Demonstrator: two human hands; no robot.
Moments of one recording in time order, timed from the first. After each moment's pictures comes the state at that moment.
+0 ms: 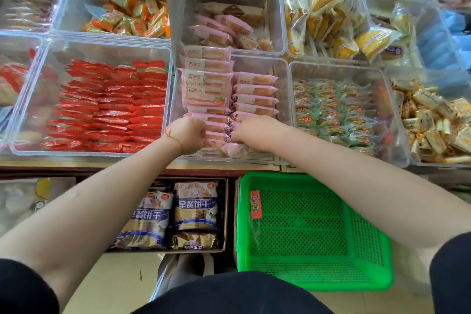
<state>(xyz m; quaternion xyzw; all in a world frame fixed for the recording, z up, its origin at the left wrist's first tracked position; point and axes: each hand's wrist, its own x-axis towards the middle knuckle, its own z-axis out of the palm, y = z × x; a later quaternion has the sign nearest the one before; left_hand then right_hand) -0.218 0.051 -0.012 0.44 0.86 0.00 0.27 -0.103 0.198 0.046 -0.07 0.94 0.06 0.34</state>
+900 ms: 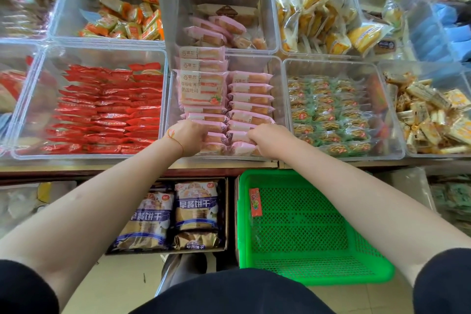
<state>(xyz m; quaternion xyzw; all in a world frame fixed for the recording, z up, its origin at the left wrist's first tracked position) -0.209 0.052 -0.012 0.47 0.83 -0.04 0.28 -0.058 0.218 0.013 0.09 0.94 -0.02 0.32</state>
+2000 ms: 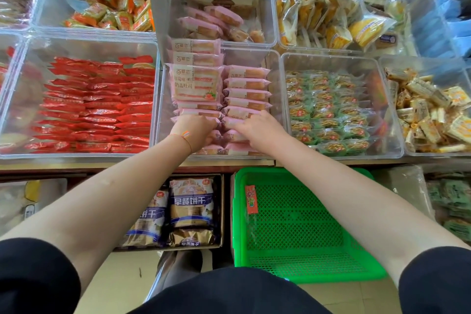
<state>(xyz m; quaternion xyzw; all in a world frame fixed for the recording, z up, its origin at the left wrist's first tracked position) -0.204 0.083 -0.040 0.54 0.82 -0.11 0.16 -0.071 0.224 -0.007 0.05 0.98 0.01 0.21</state>
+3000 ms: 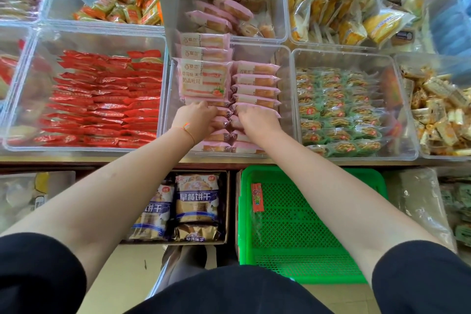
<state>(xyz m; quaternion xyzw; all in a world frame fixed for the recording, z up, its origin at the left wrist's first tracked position) -0.218 0.080 -0.048 0.49 0.86 -0.06 0.14 -0.103 0.210 -0.026 0.22 0.96 -0.04 0.17</state>
